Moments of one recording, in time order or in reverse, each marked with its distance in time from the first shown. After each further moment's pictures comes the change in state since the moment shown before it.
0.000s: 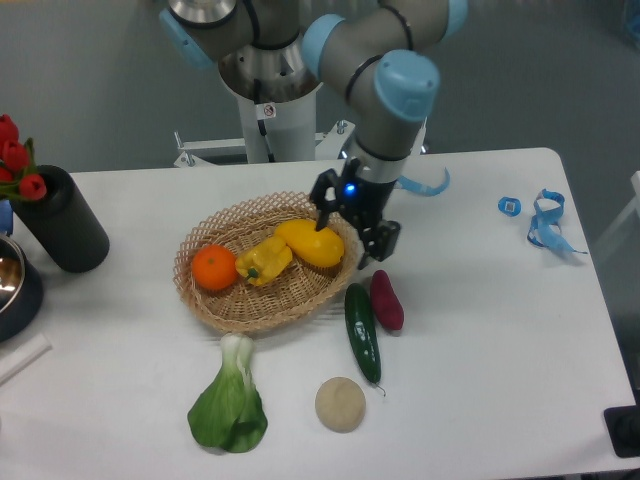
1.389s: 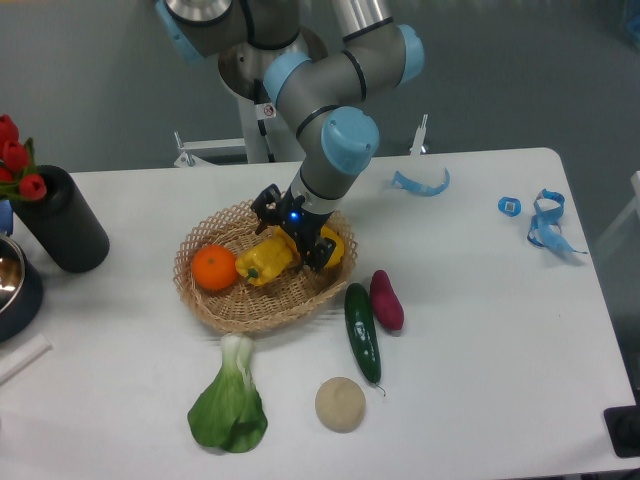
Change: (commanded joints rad) arm -0.054 -0.097 -0.055 0.020 -0.012 -0.129
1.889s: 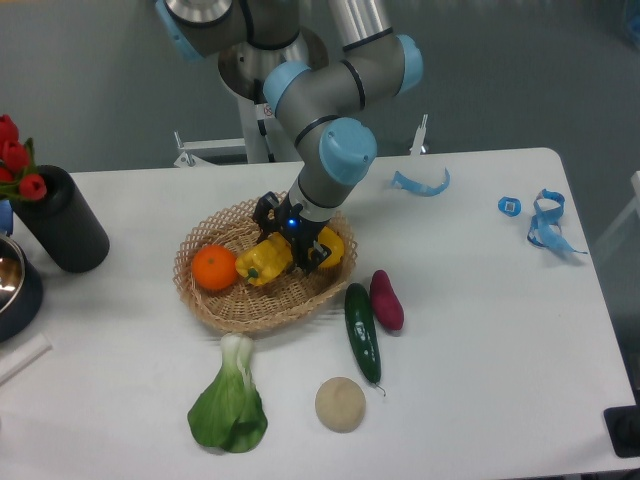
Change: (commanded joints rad) arm -0.011 -0.015 0.011 -0.002 0.000 -0.017
